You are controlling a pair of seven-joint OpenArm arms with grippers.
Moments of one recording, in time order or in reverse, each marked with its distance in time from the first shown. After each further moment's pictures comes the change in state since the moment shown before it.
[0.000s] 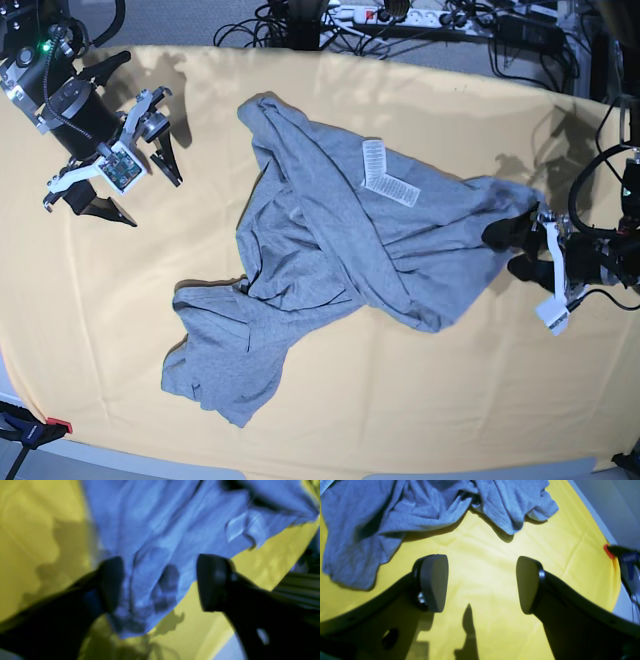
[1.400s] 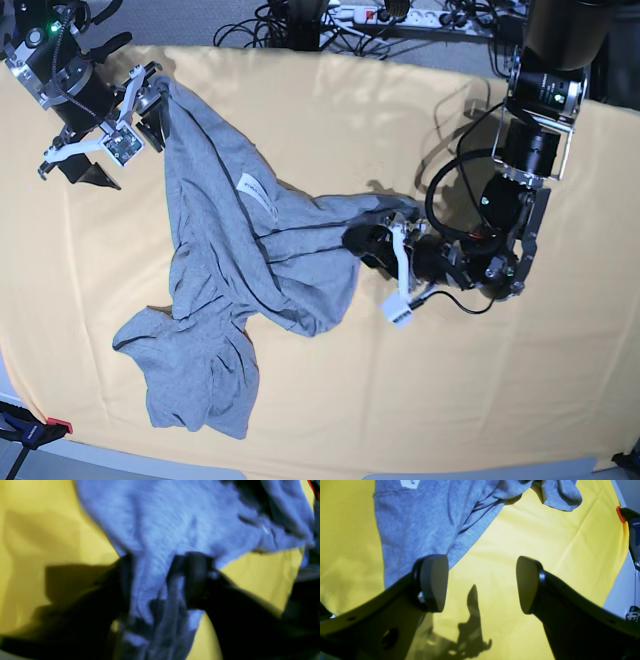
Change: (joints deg) left arm -4.3 26.8 12.8 -14.2 20.9 0.3 -10.8; right arm -7.6 0.1 0.1 0.0 -6.1 -3.7 -4.9
